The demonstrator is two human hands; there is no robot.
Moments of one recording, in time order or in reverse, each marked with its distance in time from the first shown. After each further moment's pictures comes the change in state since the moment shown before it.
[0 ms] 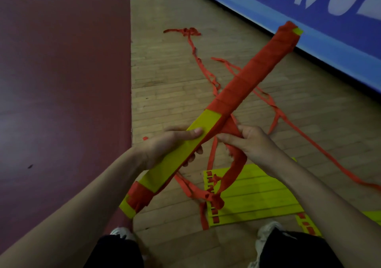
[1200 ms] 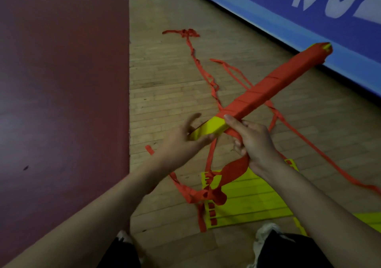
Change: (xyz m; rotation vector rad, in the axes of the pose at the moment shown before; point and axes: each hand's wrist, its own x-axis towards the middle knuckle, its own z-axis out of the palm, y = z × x) left_hand 0.017 -0.008 0.026 0.550 0.373 0.235; right_hand 0.006 -0.009 0.008 0.270 0.327 0.060
